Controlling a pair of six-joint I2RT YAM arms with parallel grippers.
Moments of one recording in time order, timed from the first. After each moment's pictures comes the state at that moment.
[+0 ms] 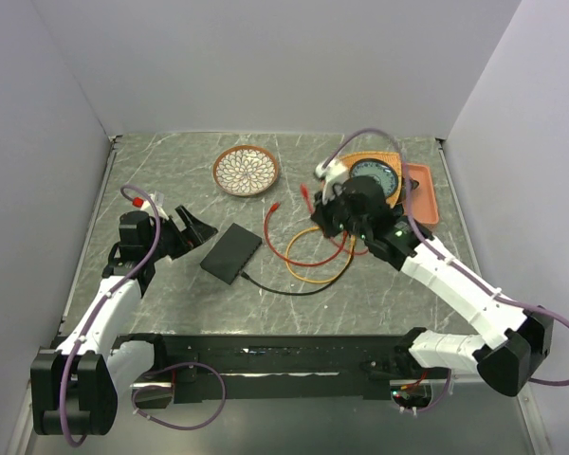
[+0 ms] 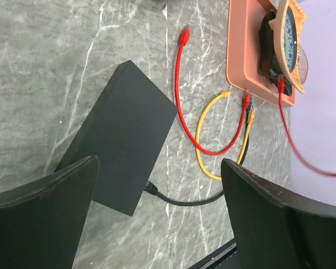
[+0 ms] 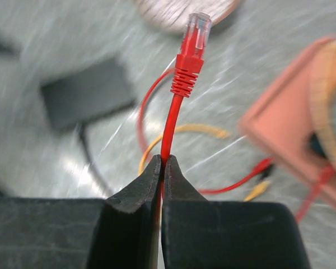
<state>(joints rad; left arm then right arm) -0.02 0.98 0.53 -0.05 0.47 -0.65 0.68 1.17 1.15 -0.44 0.05 0.06</state>
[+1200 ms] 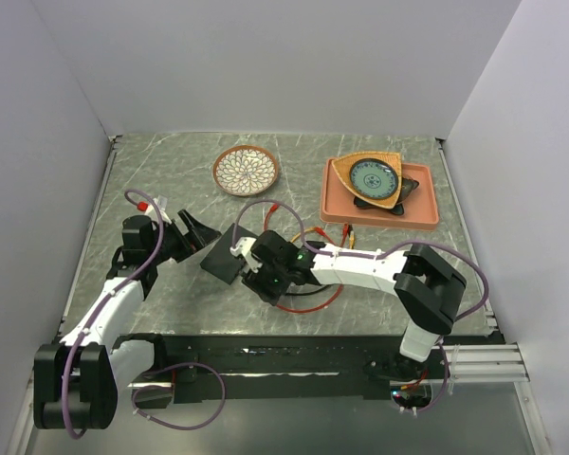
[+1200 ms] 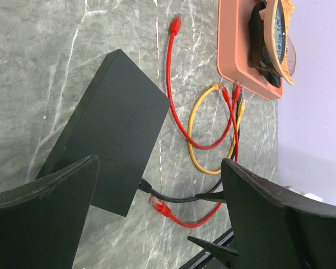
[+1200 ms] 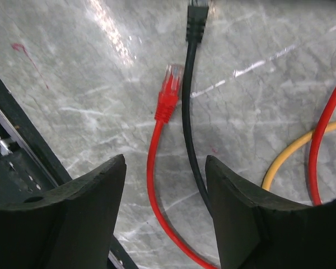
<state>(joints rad) -0.02 1.01 0.46 0.06 0.54 -0.70 1.04 1.70 1.10 -0.41 -0.08 -0.01</state>
